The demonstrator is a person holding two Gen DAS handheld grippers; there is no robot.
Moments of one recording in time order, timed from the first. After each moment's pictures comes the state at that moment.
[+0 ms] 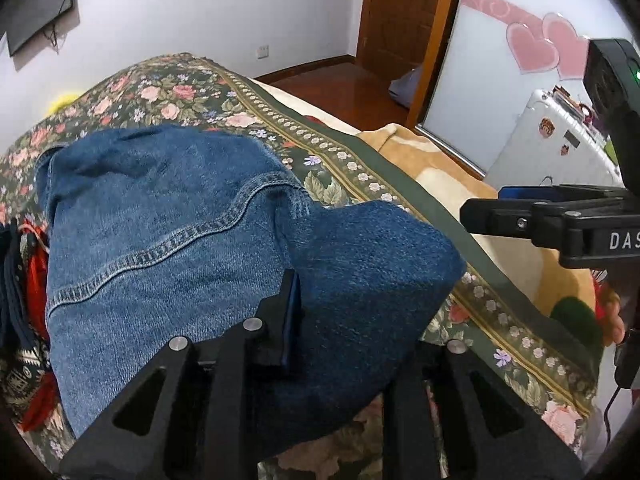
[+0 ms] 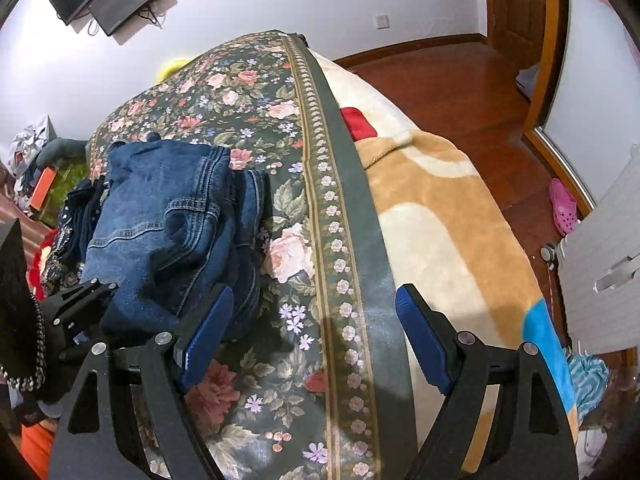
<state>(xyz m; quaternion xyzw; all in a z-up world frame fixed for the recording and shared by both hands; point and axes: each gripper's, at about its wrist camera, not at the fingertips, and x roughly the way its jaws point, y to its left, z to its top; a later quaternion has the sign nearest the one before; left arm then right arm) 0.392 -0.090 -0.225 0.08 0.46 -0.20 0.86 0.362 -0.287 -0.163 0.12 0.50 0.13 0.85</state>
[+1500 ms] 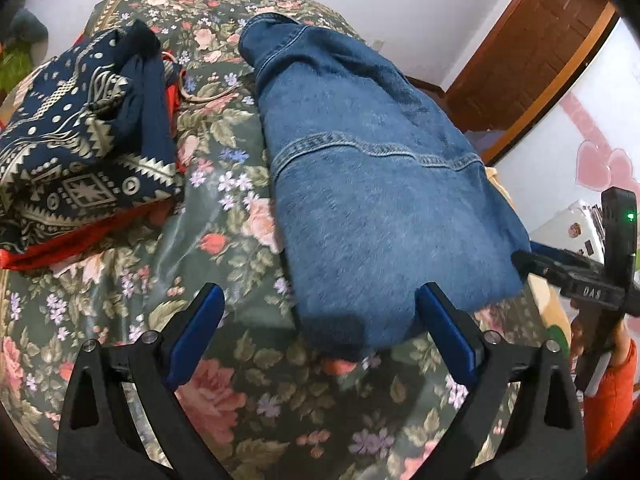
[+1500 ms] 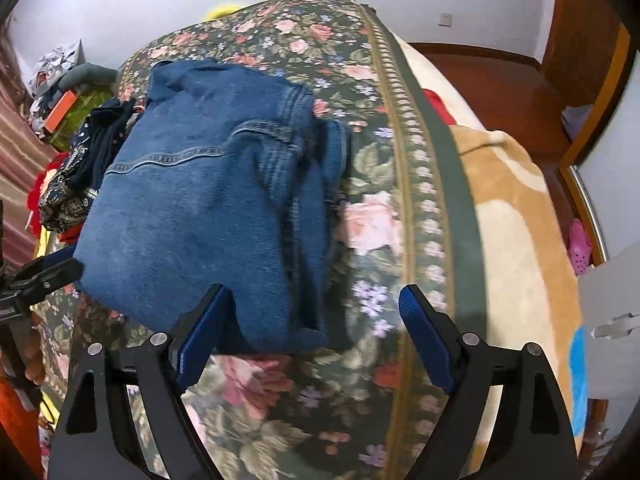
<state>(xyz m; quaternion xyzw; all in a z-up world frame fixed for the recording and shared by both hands) 0.334 0.100 -0.222 -0.12 0.50 -0.08 0.86 0.351 -0.217 -0.182 0.02 0.53 0.19 0.83</state>
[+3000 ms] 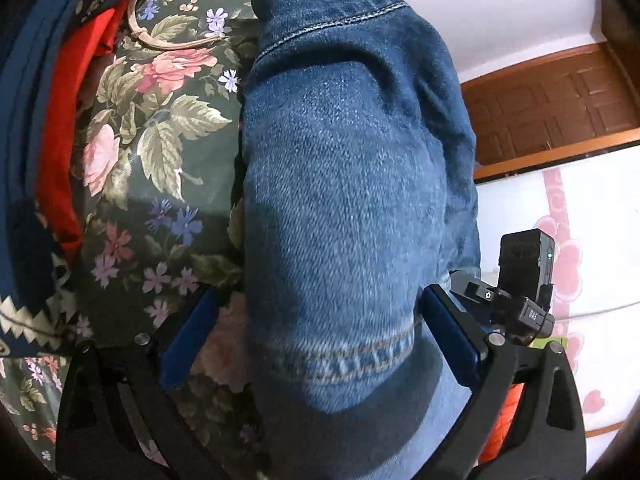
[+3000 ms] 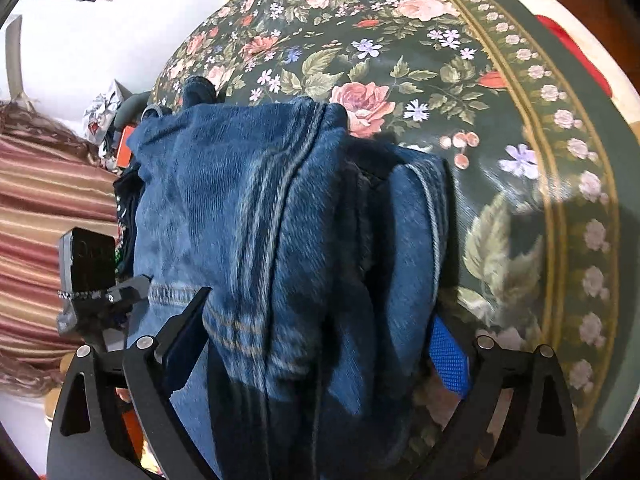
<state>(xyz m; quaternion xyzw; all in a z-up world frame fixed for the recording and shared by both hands) 0.473 0.123 -0.277 -0.32 0.57 -0.14 0.75 0.489 -0.182 -0.258 0.22 0.60 0.33 0.69</state>
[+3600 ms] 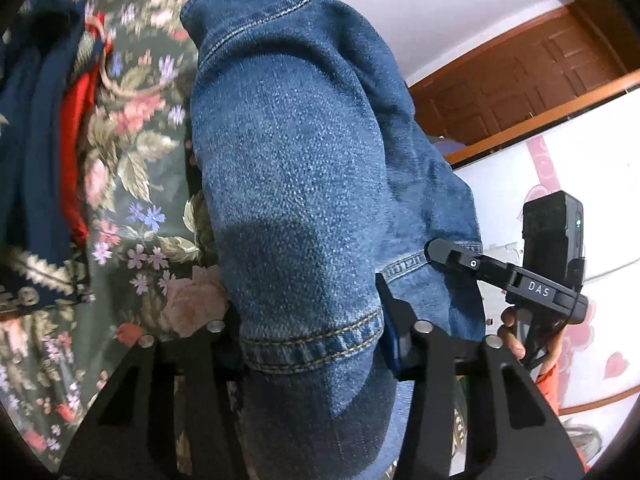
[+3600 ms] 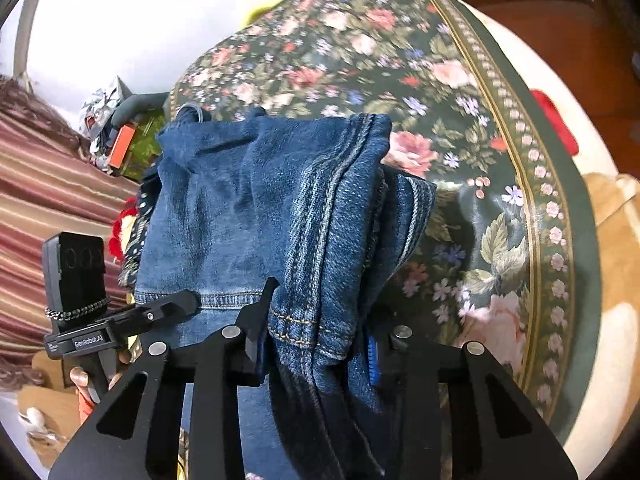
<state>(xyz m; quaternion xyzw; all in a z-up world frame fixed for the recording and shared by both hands) 0.447 0.076 -0.196 -0.25 0.54 -0.17 0.79 0.457 -0.161 -0.176 0.16 0.56 0.30 0.75</state>
